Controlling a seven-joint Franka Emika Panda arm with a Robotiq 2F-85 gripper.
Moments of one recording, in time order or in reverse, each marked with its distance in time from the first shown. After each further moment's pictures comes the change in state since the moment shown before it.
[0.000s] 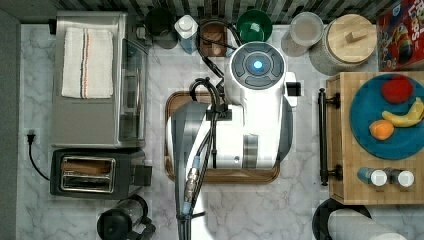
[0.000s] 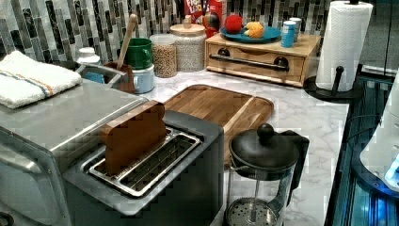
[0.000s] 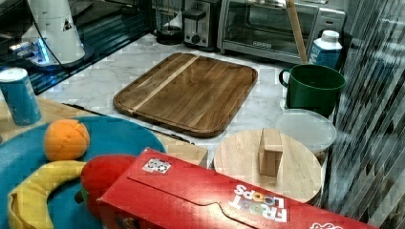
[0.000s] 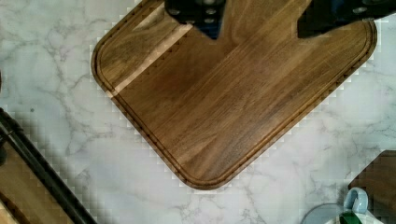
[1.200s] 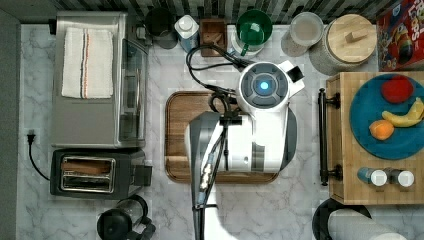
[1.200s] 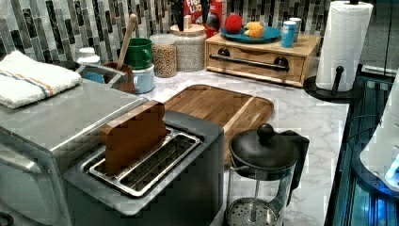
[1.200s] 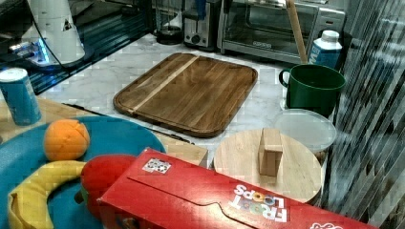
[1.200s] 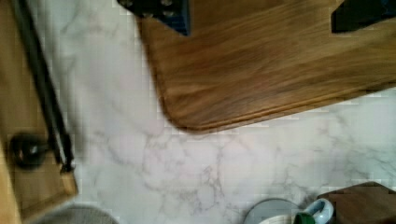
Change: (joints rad) arm -0.047 0.004 -0.005 -0.156 -0.076 0.281 -0.525
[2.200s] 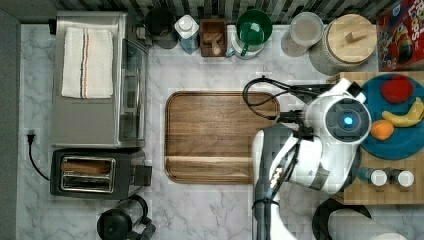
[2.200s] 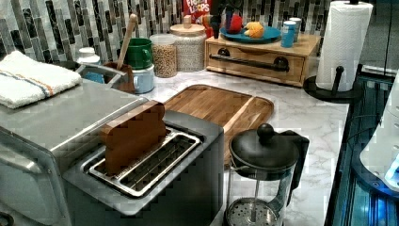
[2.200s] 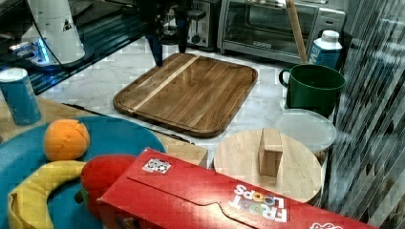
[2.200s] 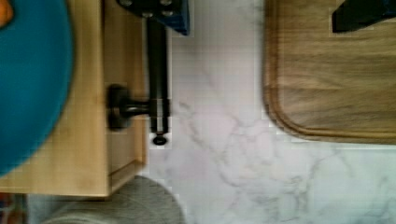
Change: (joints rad) arm -0.157 0.012 -0.114 -0.119 0.004 0.221 -0.484
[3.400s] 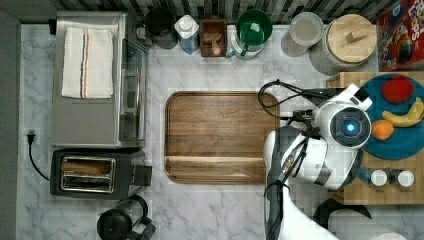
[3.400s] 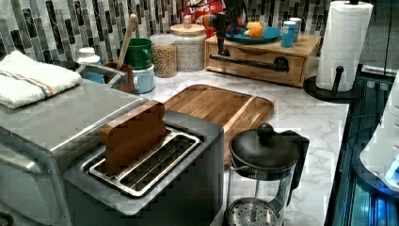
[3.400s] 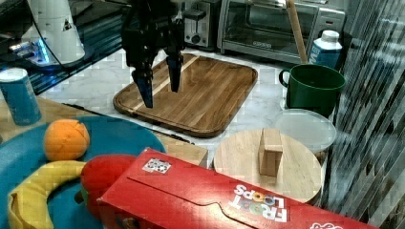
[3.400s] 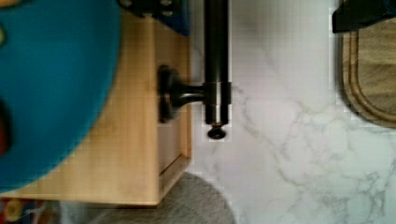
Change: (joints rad) arm -0.053 0.126 -0.010 -0.033 -0.038 0.223 -0.016
